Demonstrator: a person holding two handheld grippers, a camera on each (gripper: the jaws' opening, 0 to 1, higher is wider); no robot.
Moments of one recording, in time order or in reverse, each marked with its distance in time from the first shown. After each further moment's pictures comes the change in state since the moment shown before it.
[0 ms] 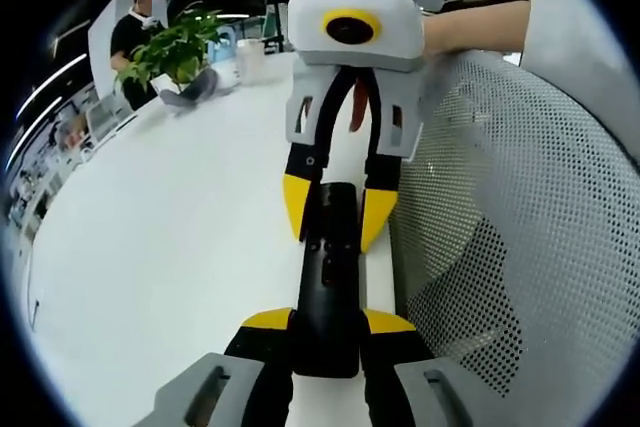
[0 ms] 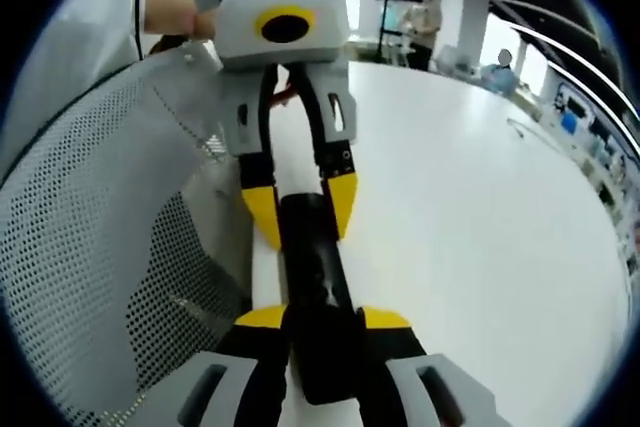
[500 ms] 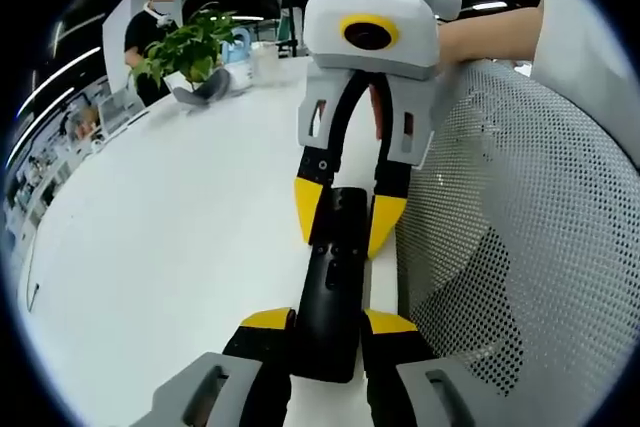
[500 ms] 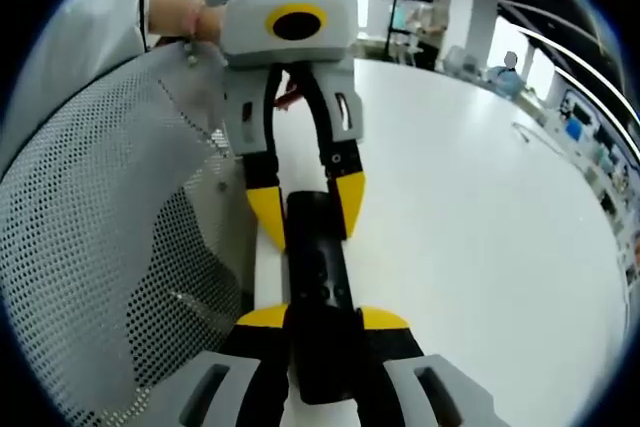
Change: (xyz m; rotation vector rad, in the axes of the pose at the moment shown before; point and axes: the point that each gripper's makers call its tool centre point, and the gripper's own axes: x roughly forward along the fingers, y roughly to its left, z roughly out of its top) left arm 0.000 0.001 0.001 -0.068 -0.025 0.044; right arm 0.002 0.001 0.000 -0.013 0.016 0.002
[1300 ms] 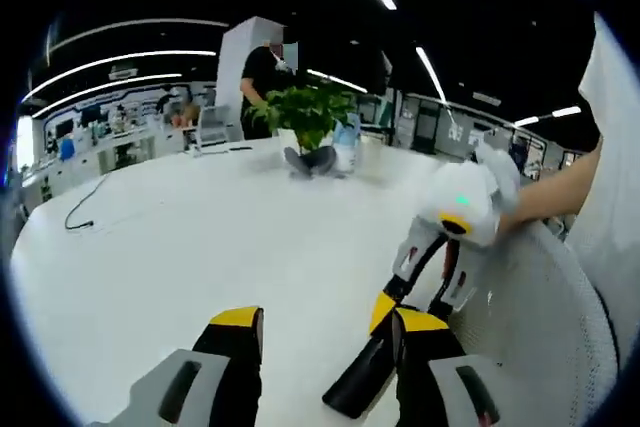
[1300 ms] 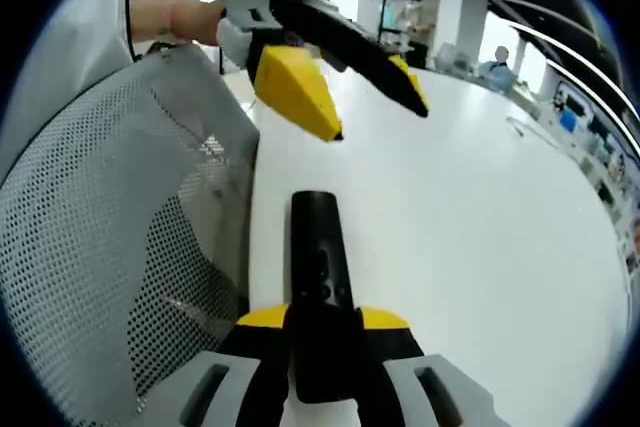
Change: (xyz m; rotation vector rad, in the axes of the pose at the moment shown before) left arm -0.092 0.061 0.063 -0.404 -0.490 0.294; right arm 0.003 -0.004 0.002 0.031 -0.011 -0.013
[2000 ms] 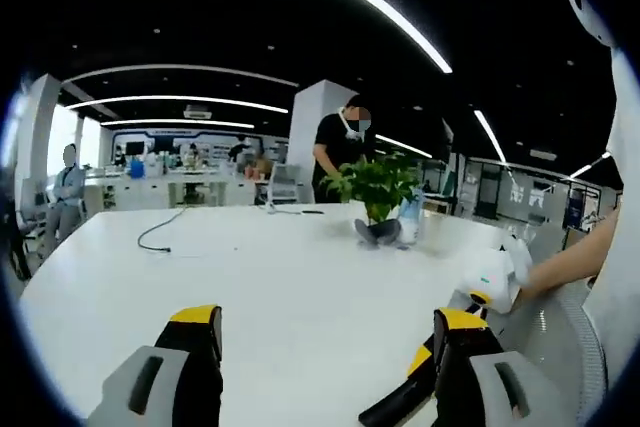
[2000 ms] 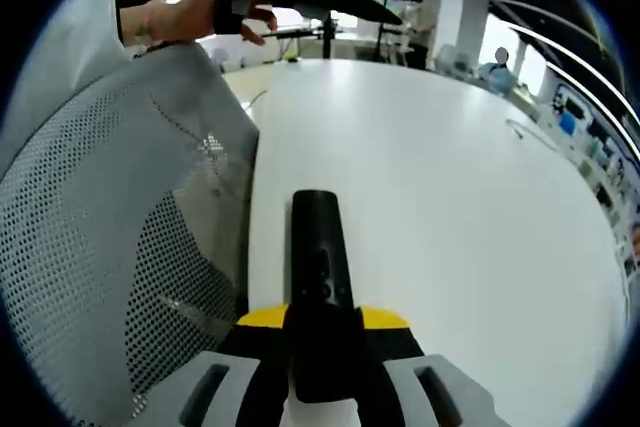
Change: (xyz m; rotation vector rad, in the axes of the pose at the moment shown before) left arm -0.064 0.028 0.037 0.010 -0.239 0.300; right arm 0.001 0.000 0.000 -0.008 0.001 -0.011
